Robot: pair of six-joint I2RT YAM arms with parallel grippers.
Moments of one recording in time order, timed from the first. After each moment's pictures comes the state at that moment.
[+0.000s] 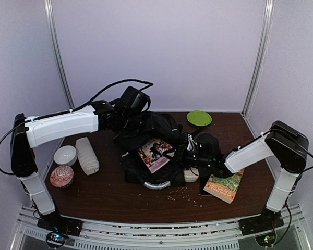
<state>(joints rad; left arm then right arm) -0.90 1.76 1.56 -0.49 -0.26 -0.82 0.80 1.78 0.74 0.75 -0.27 1.16</state>
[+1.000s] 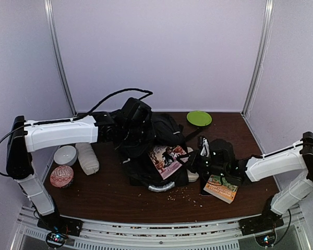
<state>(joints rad) -0.97 1.71 1.41 -0.37 -0.27 -0.96 0.89 1.44 0.56 0.53 0.00 1.16</state>
